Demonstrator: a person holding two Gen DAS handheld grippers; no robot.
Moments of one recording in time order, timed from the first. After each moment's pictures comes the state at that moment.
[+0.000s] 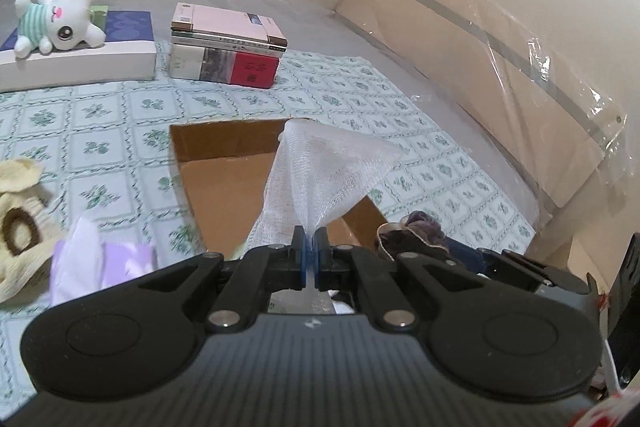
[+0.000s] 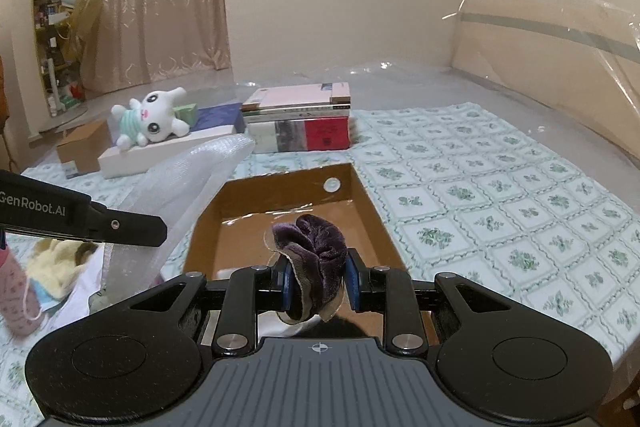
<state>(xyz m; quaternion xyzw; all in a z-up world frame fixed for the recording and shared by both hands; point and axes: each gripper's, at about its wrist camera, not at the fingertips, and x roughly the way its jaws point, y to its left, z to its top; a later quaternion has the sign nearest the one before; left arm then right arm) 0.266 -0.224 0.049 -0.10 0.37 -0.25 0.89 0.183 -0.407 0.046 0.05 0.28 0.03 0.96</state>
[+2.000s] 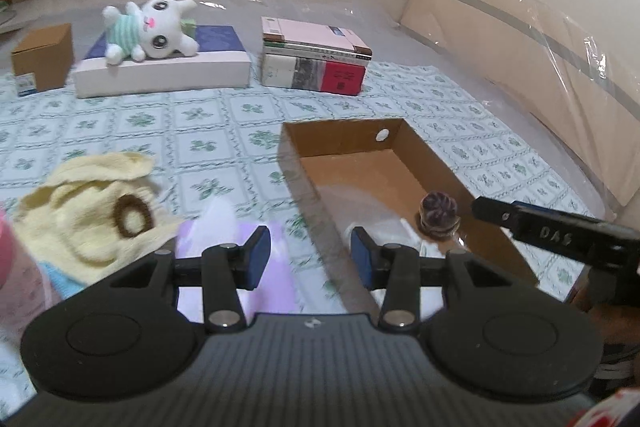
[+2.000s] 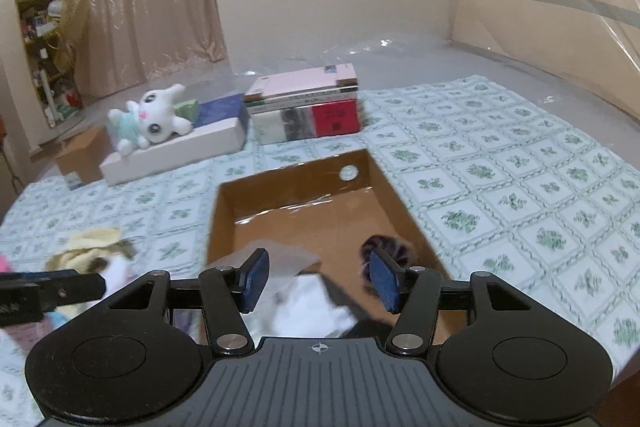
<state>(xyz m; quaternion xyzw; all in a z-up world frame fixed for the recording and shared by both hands) 0.223 -0.150 0.036 -0.06 0.35 -0.15 0.92 0.196 -0.389 0.048 0.10 0.31 0.03 0.95</state>
